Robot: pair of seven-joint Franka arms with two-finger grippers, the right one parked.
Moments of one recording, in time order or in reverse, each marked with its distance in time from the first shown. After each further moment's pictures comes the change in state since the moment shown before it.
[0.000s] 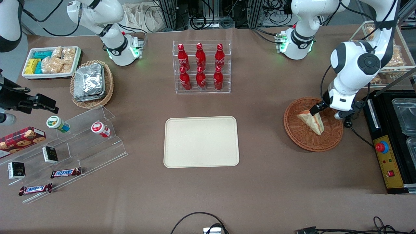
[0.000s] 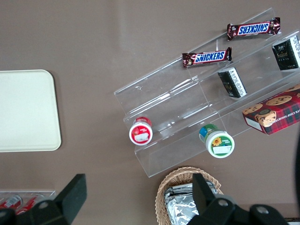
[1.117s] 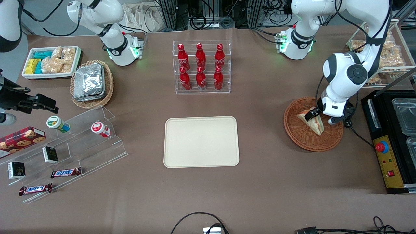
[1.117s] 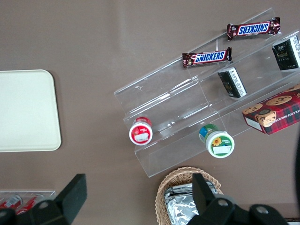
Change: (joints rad) arm 0.000 0.146 0.007 -0.032 0.000 0.202 -0.016
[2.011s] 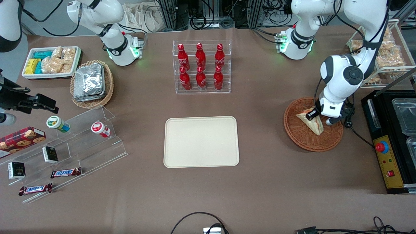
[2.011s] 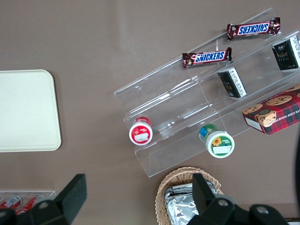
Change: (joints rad) arm 0.000 0.030 0.000 -0.020 0.000 0.066 -0.011
